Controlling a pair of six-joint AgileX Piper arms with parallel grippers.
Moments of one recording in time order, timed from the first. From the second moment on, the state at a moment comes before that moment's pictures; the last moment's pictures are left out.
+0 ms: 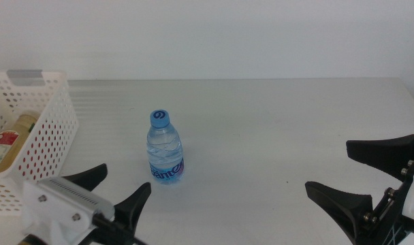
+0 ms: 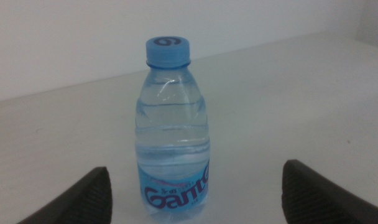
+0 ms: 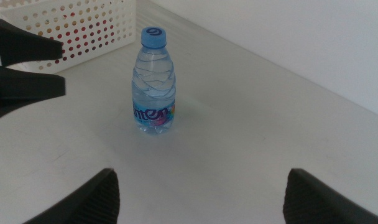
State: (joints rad) left arm -0.56 1.27 -0.05 -0.08 -1.02 0.00; right arm 0.72 0.76 -0.51 -0.12 0.17 0.05
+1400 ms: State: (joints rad) left arm -0.40 1.82 -0.48 0.16 -1.11 -0.16; right arm 0.72 0.76 -0.51 -0.12 0.17 0.05
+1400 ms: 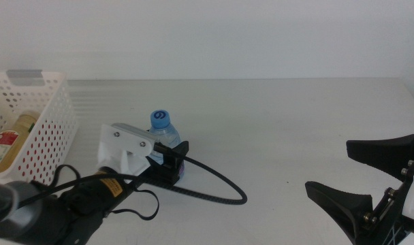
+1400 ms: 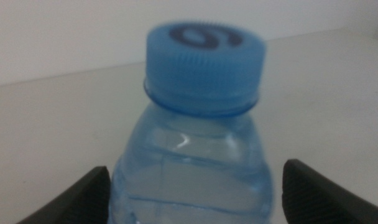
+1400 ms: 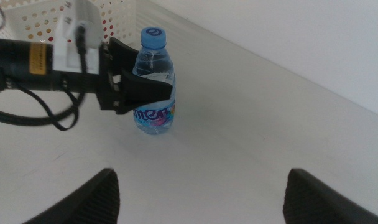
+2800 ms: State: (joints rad) left arm -0.40 1.25 -0.55 0.26 -0.19 -0.30; right arm 0.72 0.76 -0.51 -0.12 0.17 0.05
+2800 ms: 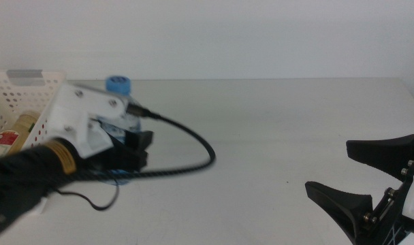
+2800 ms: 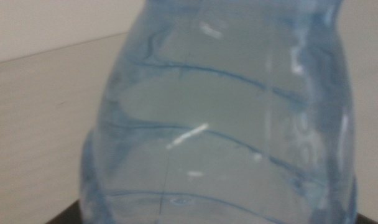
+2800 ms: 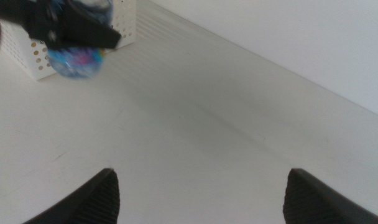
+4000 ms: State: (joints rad) left arm 0.27 1.61 -1.49 -0.13 1.05 0.38; right arm 0.72 0.76 -0.51 -0.12 0.17 0.05
